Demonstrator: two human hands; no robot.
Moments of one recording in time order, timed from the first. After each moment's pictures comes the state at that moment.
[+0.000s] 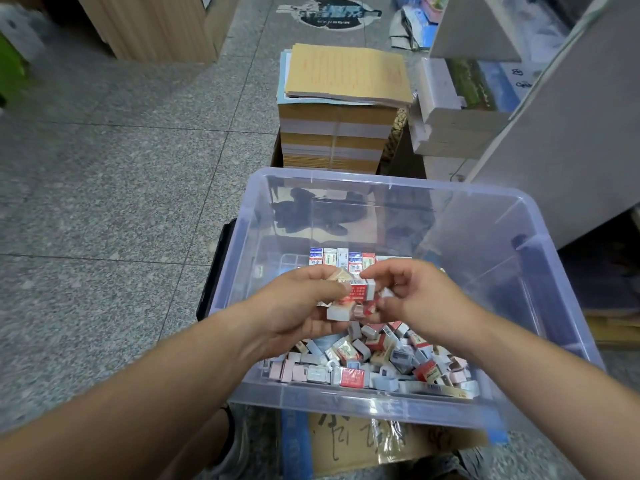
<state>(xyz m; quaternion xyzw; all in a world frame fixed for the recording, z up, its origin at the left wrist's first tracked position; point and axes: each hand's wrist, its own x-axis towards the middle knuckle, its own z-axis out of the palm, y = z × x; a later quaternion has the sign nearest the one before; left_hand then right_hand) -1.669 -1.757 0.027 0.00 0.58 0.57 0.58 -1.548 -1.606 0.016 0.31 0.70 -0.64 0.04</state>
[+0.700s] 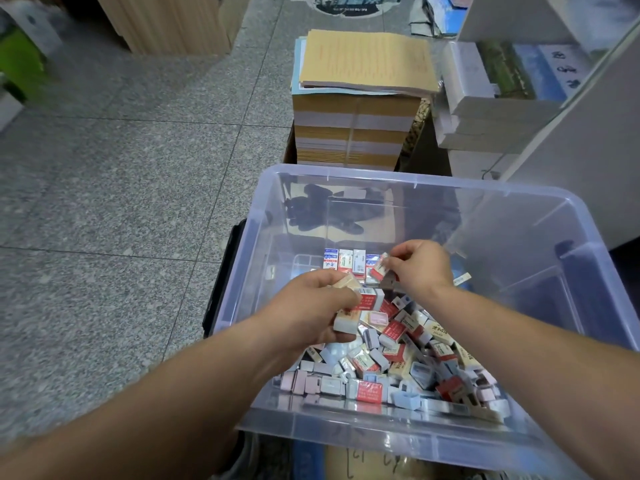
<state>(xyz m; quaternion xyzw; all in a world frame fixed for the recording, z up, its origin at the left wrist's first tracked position) -1.676 -1.754 0.013 0.02 0.65 0.54 0.53 -1.620 -1.555 -0.078 0.47 0.78 -0.41 -0.05</state>
